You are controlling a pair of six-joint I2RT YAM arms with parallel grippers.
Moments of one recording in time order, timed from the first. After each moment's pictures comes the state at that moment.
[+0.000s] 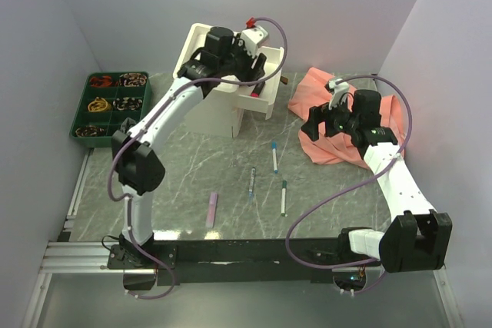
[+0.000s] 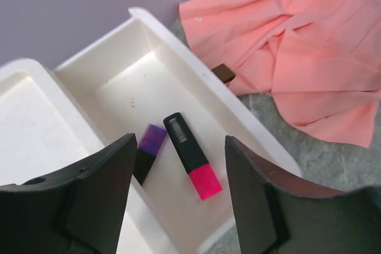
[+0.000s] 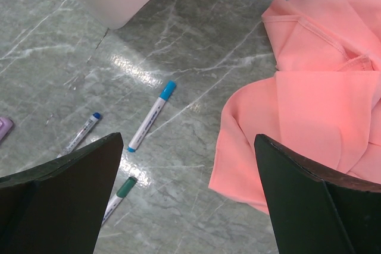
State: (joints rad) left arm -0.55 2.03 2.12 -0.43 0.28 0.22; right arm 0.03 1.22 1.01 -0.36 -0.52 -0.16
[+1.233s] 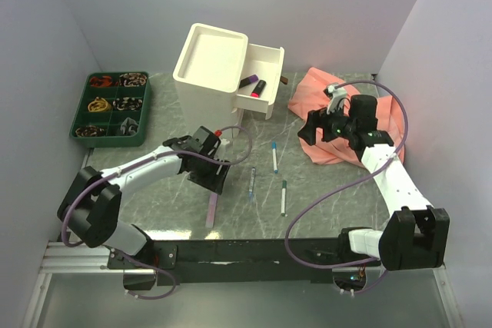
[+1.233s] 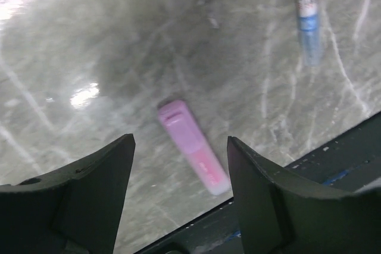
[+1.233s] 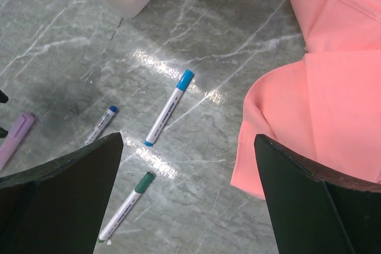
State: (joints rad) left arm -0.65 1.47 0.93 -0.65 0.18 -0.20; right arm 0.03 1.23 0.95 -0.33 -0.56 -0.09
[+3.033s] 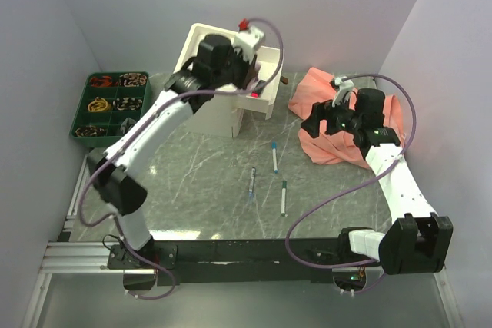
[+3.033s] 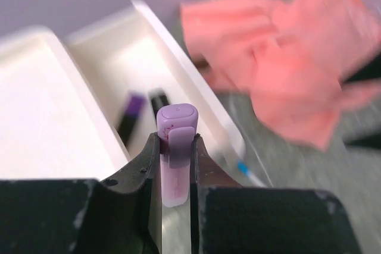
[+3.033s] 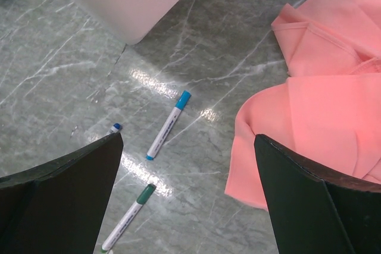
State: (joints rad) left arm -0.64 1.72 1.86 -0.50 0.11 0.09; right arm 0.02 1.20 1.01 -0.34 -0.56 -0.07
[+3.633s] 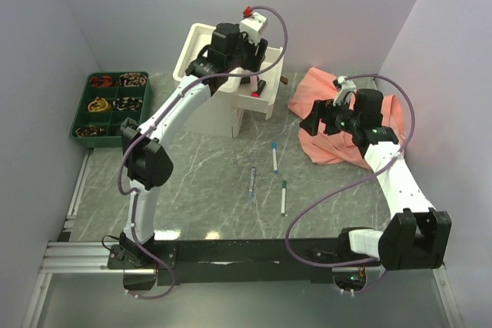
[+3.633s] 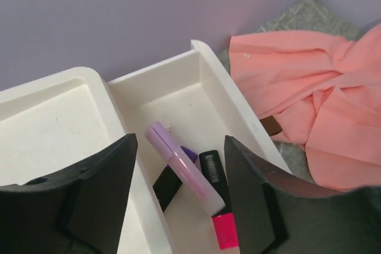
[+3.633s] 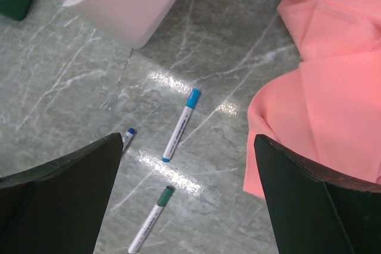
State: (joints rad) left arm -0.56 2.11 2.22 -0.35 0.05 0.09; right arm 0.02 1.22 1.01 -0.34 -0.55 0.05
